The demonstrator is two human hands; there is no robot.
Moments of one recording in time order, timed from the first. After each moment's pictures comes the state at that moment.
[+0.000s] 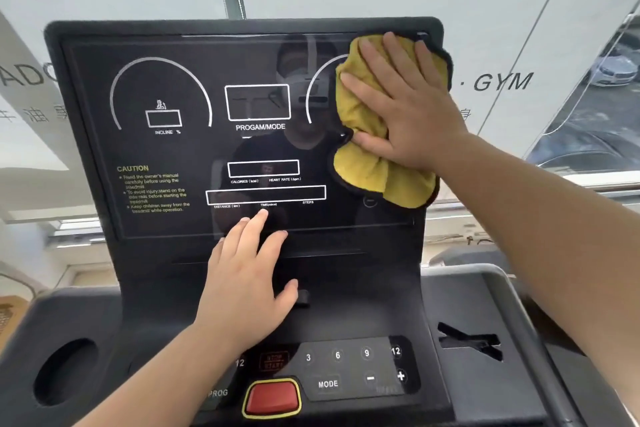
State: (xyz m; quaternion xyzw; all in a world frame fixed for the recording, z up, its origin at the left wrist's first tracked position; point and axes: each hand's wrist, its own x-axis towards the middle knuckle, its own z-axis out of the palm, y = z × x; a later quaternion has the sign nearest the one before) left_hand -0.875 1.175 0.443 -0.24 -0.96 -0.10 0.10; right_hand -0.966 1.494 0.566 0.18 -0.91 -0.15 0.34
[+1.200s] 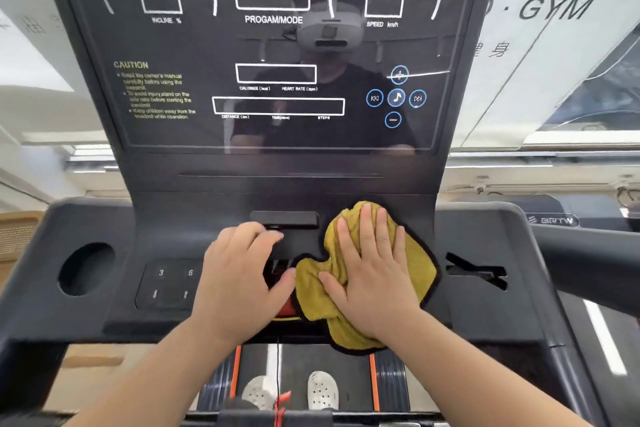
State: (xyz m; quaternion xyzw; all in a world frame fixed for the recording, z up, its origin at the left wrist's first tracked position) left_hand -0.798 1.140 0.386 -0.21 -0.96 -0.18 0.09; right_hand -0.758 1.357 0.340 0.00 -1.00 0.04 -0.03
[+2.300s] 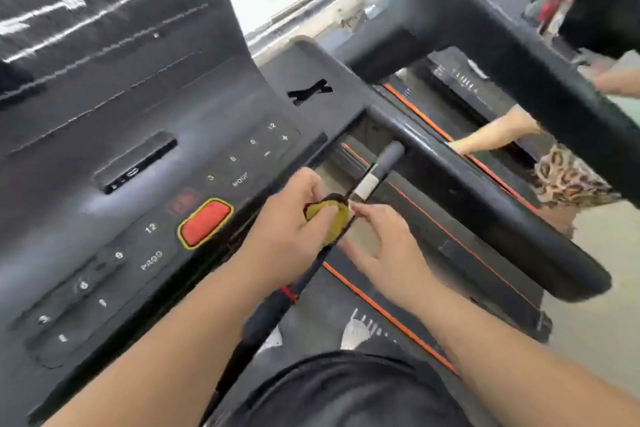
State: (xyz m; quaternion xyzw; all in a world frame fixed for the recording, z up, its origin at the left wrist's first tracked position) left_hand -0.718 1.170 0.406 -0.52 -0.63 -0.46 -0.34; right_hand -0.528 1.234 0.354 -0.44 -0.83 0.29 0.16
